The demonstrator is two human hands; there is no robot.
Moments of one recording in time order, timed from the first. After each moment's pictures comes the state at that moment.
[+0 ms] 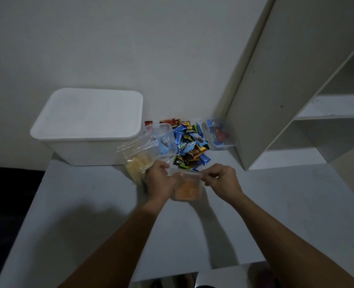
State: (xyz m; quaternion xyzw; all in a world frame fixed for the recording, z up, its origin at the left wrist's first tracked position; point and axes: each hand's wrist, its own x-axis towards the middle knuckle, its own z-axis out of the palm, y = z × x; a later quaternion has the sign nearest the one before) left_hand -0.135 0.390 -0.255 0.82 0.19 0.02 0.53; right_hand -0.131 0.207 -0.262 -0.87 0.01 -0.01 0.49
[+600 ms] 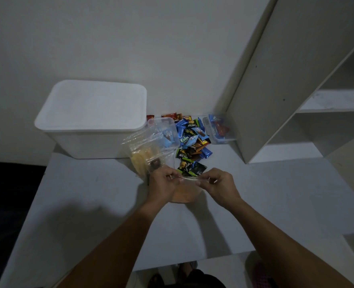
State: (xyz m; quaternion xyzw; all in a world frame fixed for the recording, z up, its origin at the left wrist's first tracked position) left_hand -0.166 0.417 -0.265 0.85 0.02 0.00 0.53; right_hand -0.172 0.233 -0.266 -0.89 -0.01 -0.01 0.45
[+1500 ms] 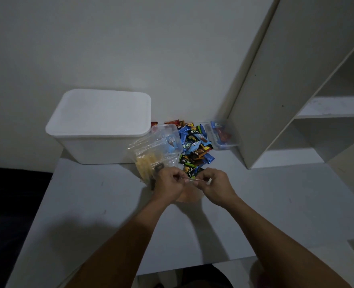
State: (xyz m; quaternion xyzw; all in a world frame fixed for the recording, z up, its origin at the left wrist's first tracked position) left_hand -0.162 0.415 -0.249 0.83 0.01 -0.02 0.55; right_hand -0.169 0.256 -0.239 -0.92 -0.03 0.02 0.39
